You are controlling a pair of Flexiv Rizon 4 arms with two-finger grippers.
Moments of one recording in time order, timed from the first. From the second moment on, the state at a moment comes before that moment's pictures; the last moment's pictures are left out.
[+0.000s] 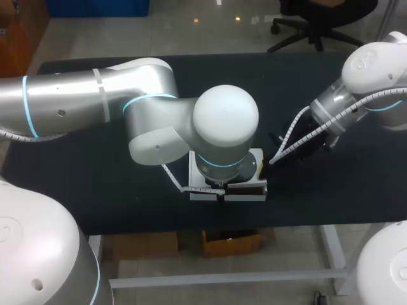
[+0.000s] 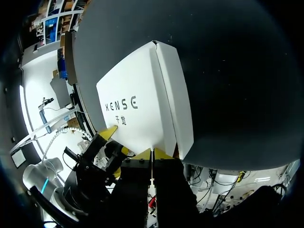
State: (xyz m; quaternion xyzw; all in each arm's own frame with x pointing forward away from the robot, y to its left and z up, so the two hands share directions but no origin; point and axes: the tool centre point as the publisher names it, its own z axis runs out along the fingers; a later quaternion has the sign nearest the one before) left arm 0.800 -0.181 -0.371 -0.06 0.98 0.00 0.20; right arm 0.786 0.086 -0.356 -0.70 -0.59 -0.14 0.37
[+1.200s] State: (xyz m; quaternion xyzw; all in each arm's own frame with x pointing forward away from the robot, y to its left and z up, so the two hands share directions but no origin) left arm 0.789 -0.170 -0.356 -0.06 0.97 -0.02 0.21; right arm 0.787 0.087 -0.357 -0.70 -0.59 -0.14 0.37
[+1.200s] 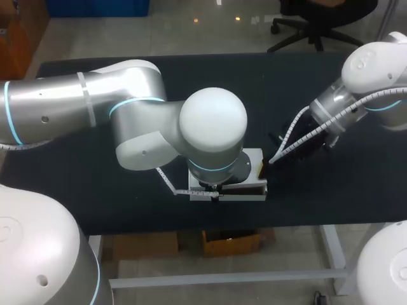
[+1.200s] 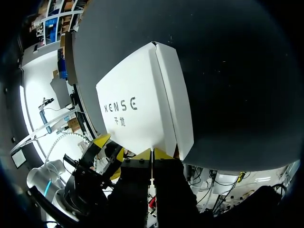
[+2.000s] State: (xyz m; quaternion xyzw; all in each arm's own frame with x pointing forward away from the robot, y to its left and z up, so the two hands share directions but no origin) left arm 0.785 -0.158 -0.330 -0.10 0.97 -0.11 0.20; right arm 0.788 0.089 -0.356 -0.70 -0.59 -0.14 0.37
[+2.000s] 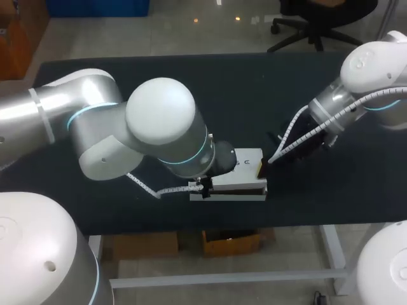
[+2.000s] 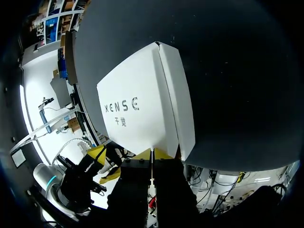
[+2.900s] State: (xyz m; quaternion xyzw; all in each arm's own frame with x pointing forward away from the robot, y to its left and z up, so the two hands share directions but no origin) left arm 0.798 -0.140 -0.354 -0.13 0.97 -0.17 0.13; right arm 0.787 0.089 -0.356 -0.70 -0.59 -0.14 0.37
